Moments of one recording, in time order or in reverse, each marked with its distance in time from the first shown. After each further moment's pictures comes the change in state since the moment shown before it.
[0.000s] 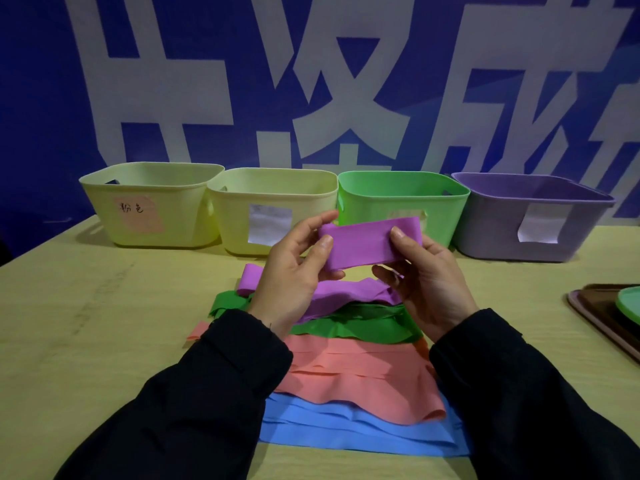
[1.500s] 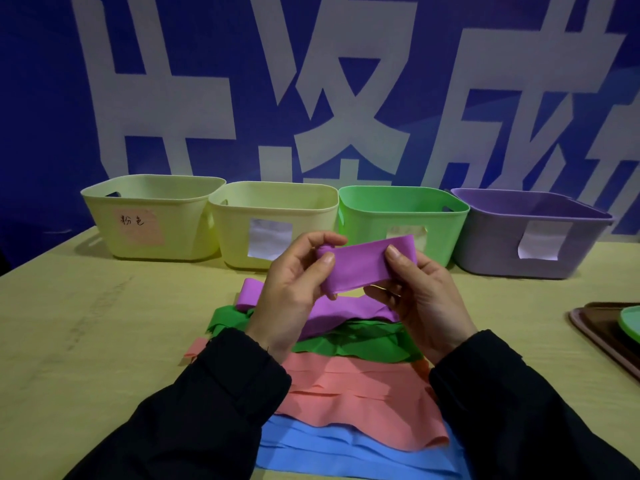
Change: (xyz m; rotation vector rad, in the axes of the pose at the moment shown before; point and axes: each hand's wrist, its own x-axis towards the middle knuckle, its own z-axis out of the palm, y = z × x) left_hand -0.003 0.005 0.002 -0.110 -0.058 0.040; right_hand -0.002 0.002 0.006 -0.032 -0.056 -0.007
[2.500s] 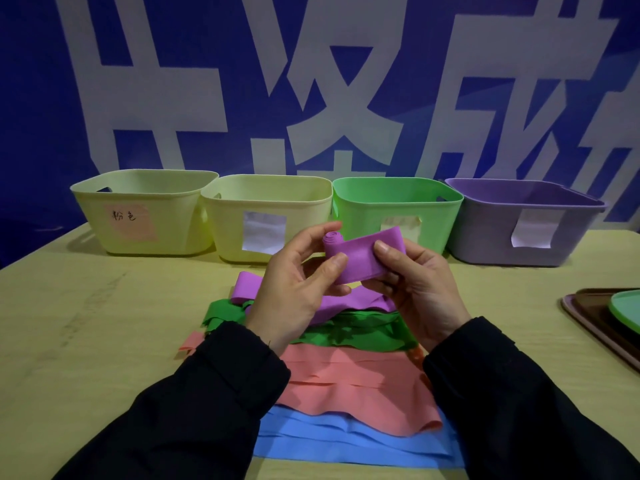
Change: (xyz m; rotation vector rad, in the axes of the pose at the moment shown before) left_hand -0.001 -0.004 0.005 0.093 -0.023 0.019; right_hand -0.001 0.000 -0.004 -0.029 -0.018 -0.036
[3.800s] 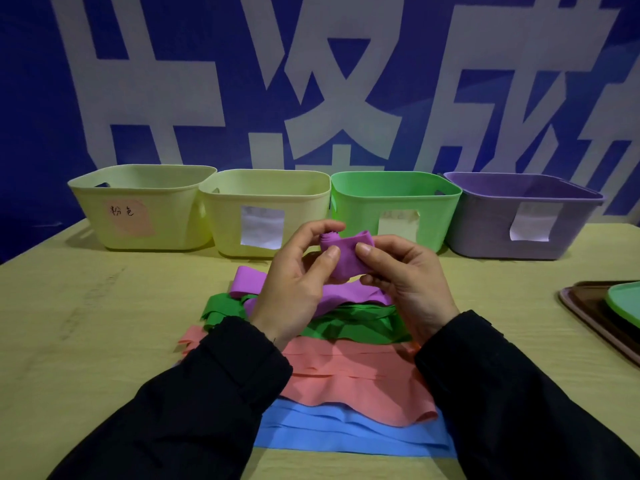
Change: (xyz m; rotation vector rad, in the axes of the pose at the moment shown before) left_hand -0.002 -0.002 0.003 0.067 0.008 0.002; right_hand 0.000 0.006 0.003 -0.154 -0.020 -0.050
